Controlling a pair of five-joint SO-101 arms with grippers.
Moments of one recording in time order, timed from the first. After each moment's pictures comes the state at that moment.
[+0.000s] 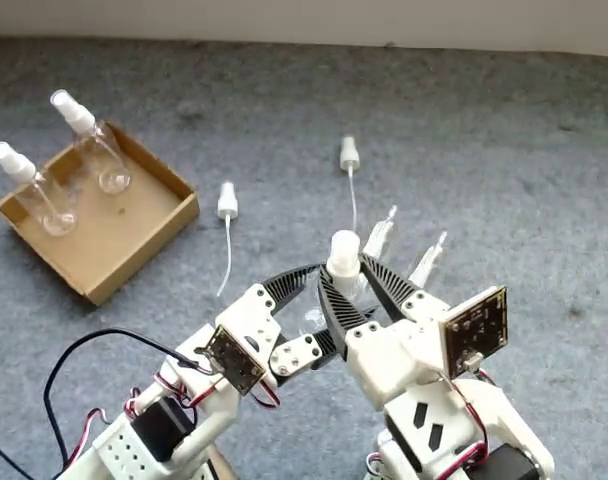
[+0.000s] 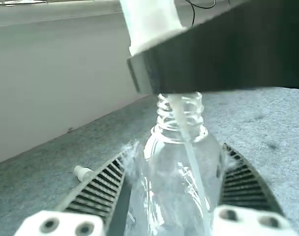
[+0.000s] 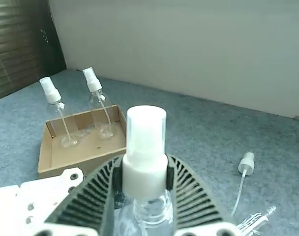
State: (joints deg) left arm 42.0 -103.7 96.0 16.0 -0.7; right arm -33.8 -96.6 54.1 60.9 -2.9
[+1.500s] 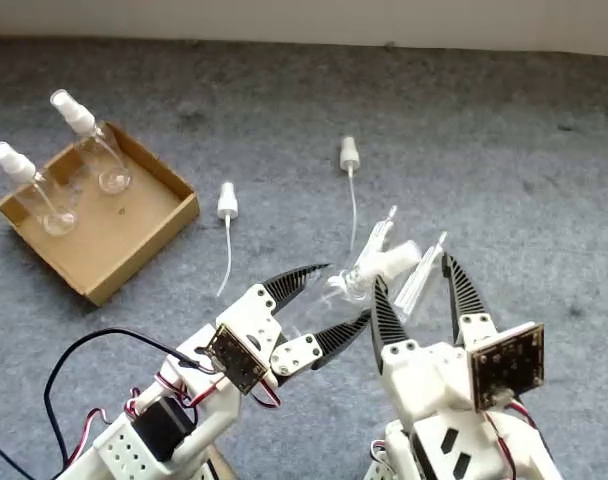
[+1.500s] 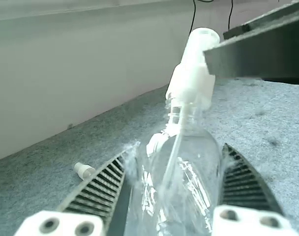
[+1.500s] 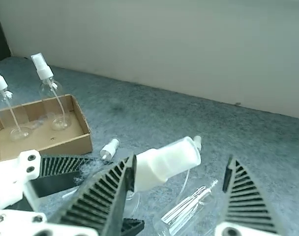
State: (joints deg) left arm 41.7 -103.5 96.0 16.1 -0.7; right arm -22.4 -99.8 46.0 74.2 2.6
